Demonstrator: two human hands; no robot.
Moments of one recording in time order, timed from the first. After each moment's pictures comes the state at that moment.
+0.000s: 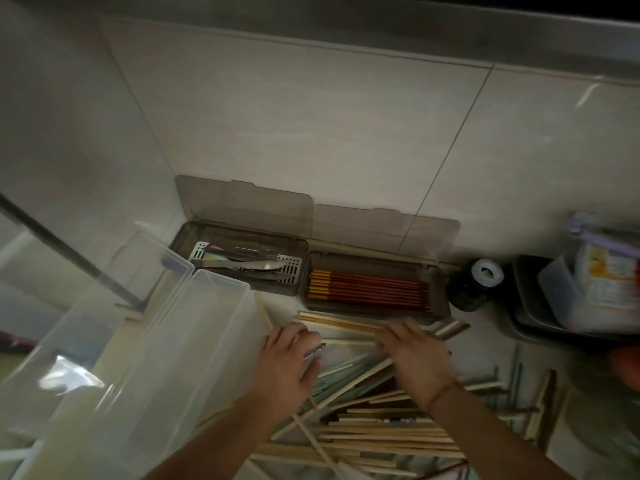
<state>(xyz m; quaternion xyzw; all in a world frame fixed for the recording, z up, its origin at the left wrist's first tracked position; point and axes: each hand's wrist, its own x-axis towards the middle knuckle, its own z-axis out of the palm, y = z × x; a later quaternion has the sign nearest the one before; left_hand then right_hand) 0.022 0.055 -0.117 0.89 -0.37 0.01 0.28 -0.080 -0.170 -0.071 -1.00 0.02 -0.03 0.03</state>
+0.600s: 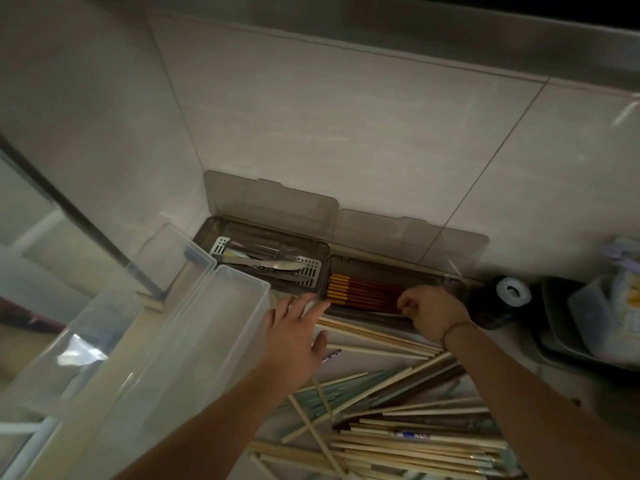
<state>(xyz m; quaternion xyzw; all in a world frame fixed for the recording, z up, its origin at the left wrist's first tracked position) 0.056 0.046 -0.093 0.93 -0.31 0.00 0.21 0.007 -0.225 -0.058 -0.96 0.18 0.14 0.16</state>
